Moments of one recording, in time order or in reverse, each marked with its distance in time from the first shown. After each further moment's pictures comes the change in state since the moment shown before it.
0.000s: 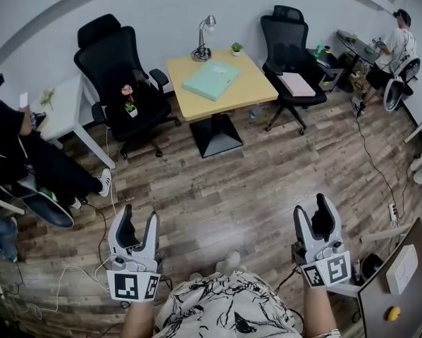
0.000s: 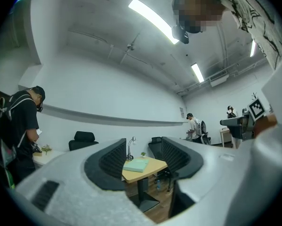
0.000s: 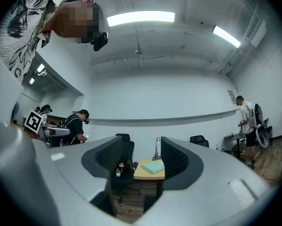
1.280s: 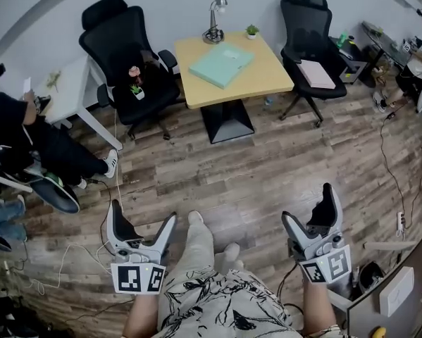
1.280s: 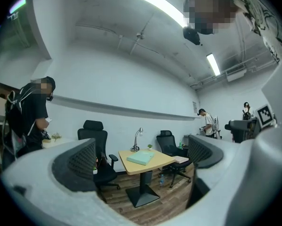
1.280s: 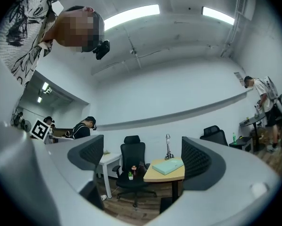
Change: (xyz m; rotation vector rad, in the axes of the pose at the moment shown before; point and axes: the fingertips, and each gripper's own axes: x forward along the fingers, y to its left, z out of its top) left arm 0.068 -0.023 -0.037 -0.078 0.095 0.155; right arm 0.067 -0.057 -0.032 0.139 -0.009 0.160
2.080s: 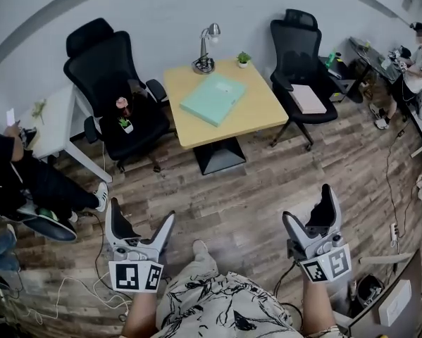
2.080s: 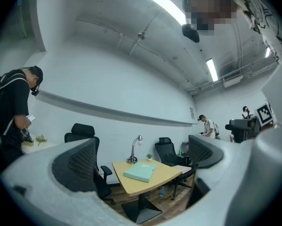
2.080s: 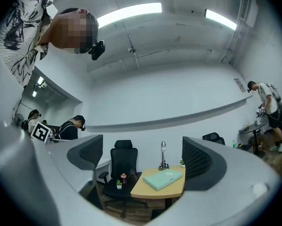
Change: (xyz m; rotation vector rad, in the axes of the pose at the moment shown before) left arm 0.157 0.060 0.018 -0.007 -0.069 -0.083; right arm 0.133 -0.050 0.012 -0.047 -0.046 -0.060
